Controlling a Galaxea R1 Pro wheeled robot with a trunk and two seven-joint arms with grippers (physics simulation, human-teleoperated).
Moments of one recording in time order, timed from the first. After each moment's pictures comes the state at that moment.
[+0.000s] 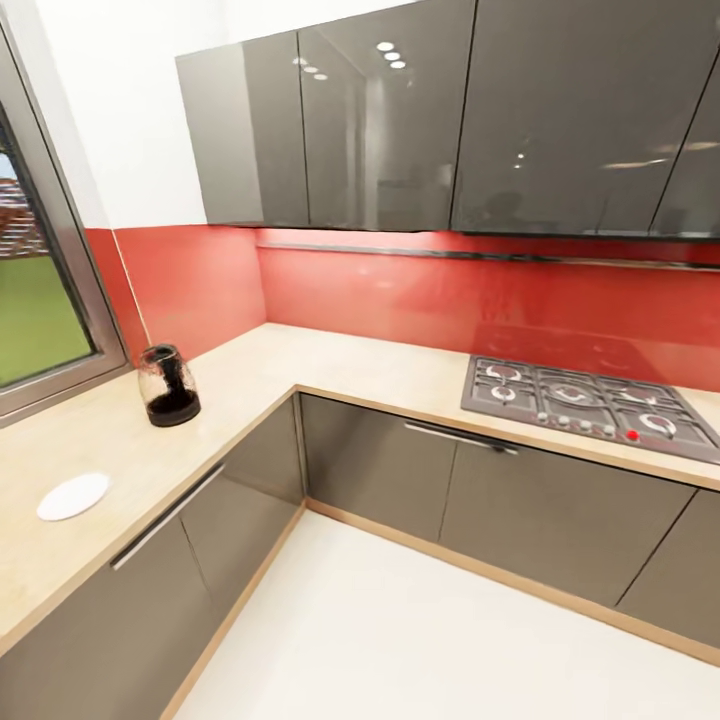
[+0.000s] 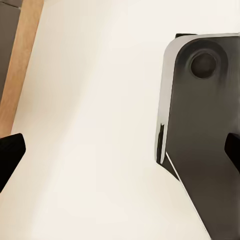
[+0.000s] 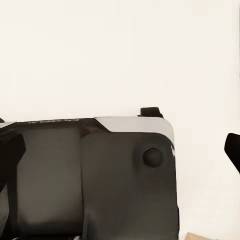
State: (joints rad) left arm -0.03 0.10 0.13 0.04 -0.10 -0.26 0.11; right arm -0.26 0.05 0.33 -0.03 -0.40 -0.06 -0.03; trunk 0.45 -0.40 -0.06
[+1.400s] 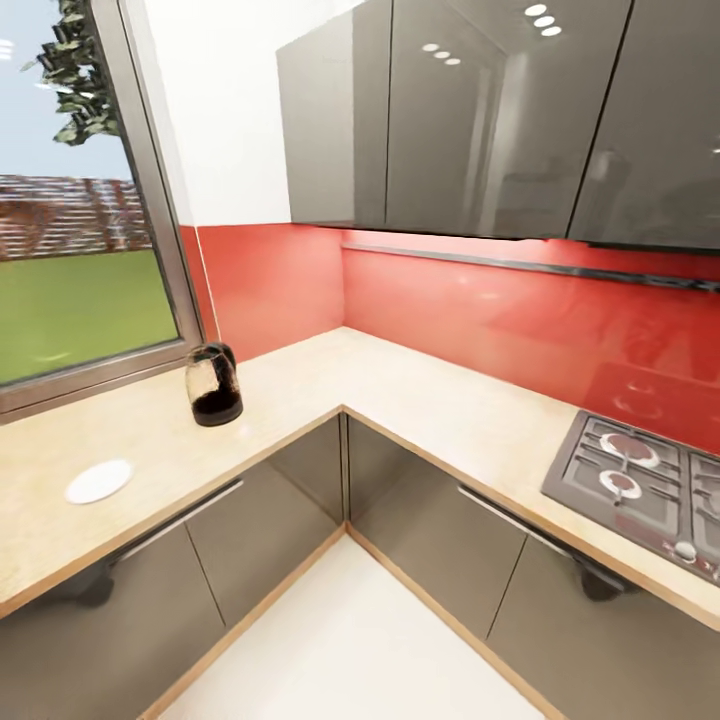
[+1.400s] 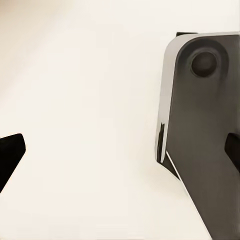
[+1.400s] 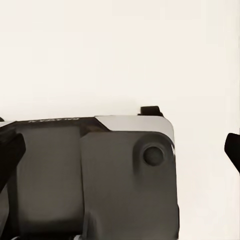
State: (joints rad) left arm -0.03 0.10 0.14 0.04 -0.10 -0.26 0.11; right arm -0.26 0.05 0.33 -0.03 -0.40 -0.06 -0.03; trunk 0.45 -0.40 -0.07
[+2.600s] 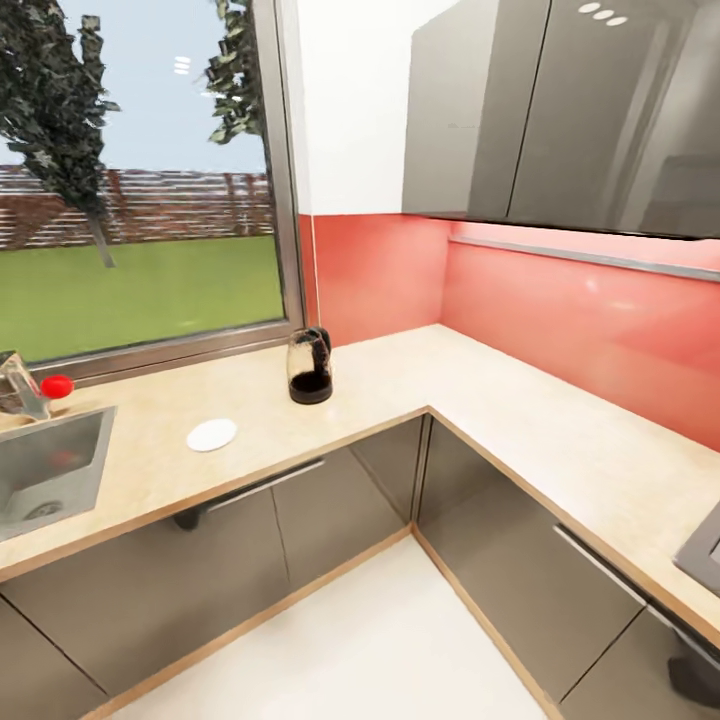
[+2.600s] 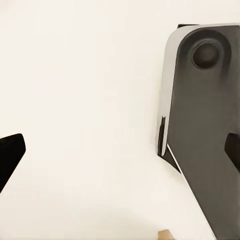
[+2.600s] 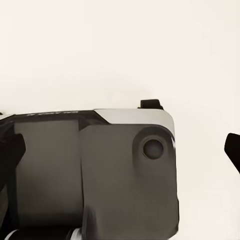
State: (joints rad) left arm -0.03 0.10 0.14 0.04 -0.10 -0.26 0.11; right arm -0.26 0.05 0.33 -0.03 -0.40 -0.06 -0.03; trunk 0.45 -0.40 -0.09
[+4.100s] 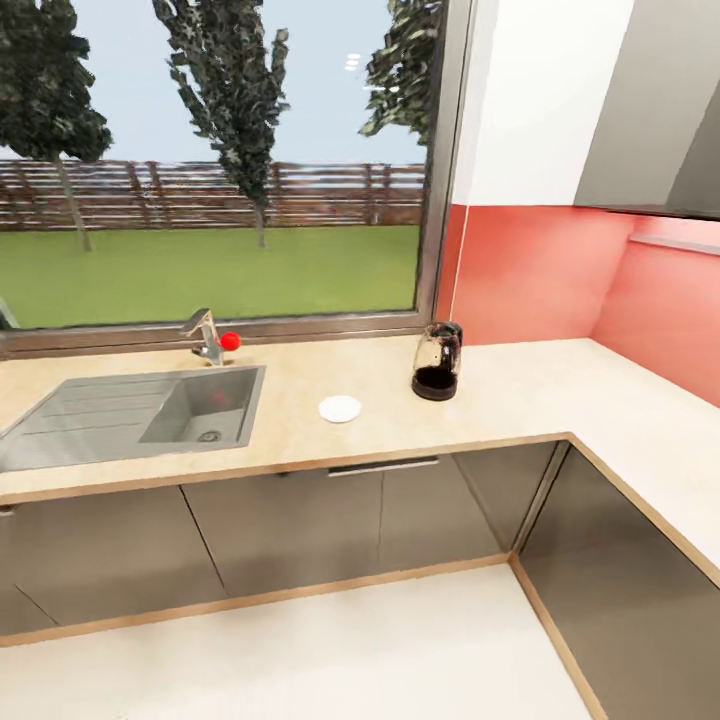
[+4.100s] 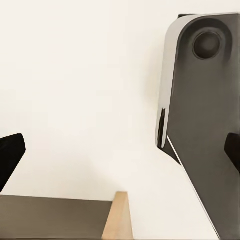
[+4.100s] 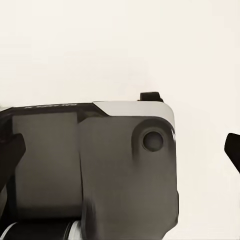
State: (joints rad) left arm -0.03 0.09 0.14 0.04 -0.10 -0.26 0.11; right arm -0.26 0.05 0.33 -0.03 -0.40 -0.06 -0.03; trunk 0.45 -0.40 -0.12
